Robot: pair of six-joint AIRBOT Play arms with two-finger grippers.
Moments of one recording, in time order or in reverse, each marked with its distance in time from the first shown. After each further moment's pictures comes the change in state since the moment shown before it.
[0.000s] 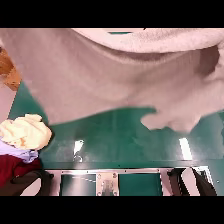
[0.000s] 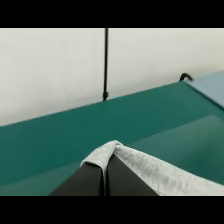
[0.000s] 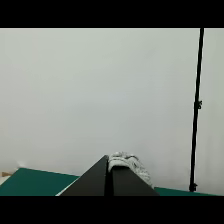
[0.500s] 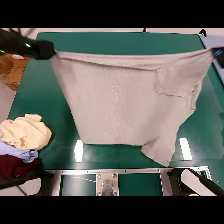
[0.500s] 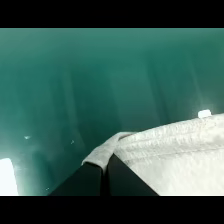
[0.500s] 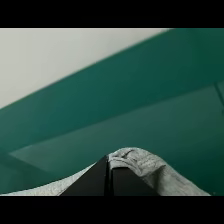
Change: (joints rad) left arm 0.000 -0.430 -0.372 0.092 0.099 -0.002; right arm 0.308 -0.353 -0.559 -0.114 -0.335 -0.095
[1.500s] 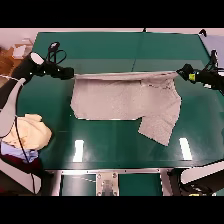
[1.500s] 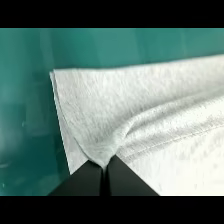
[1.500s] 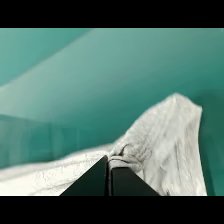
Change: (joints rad) left arm 0.004 -0.367 -0.009 -0.124 0.151 0.155; right arm 0.059 -0.638 0.325 -0.151 -0.012 0.048
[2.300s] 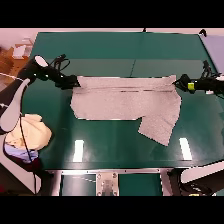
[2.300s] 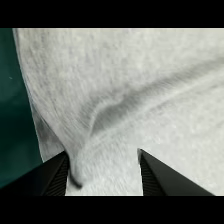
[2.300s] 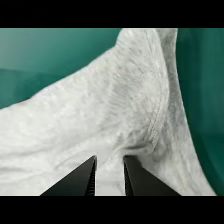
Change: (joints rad) left arm 0.012 -0.060 0.055 -0.037 -0.255 -0.113; right arm -0.042 0.013 -0.019 -0.166 0.191 0.156
